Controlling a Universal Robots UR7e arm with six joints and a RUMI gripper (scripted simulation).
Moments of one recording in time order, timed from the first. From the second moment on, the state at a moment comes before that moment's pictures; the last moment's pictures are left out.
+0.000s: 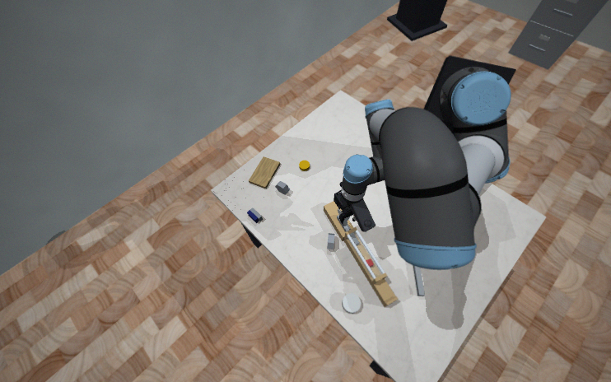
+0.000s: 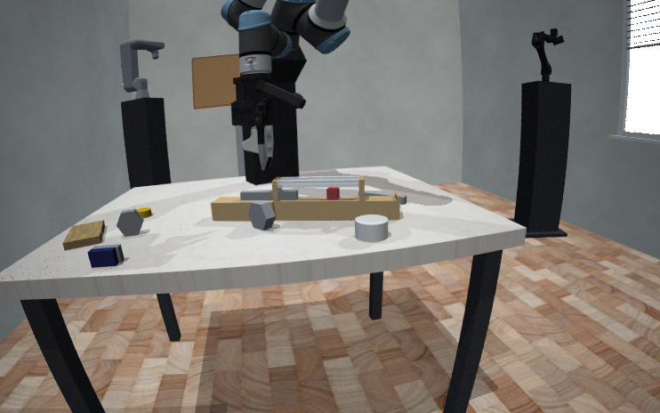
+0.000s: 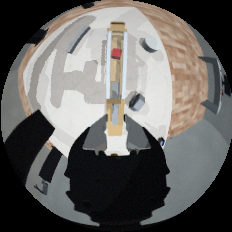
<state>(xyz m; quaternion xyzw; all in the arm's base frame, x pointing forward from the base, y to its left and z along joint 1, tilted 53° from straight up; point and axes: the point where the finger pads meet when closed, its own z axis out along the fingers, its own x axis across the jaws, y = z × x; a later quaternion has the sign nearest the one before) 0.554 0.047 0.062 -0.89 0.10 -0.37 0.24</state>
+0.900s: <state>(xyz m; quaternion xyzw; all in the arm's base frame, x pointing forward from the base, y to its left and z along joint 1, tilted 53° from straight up) 0.518 0.140 0.076 -0.88 0.17 -0.35 0.28</state>
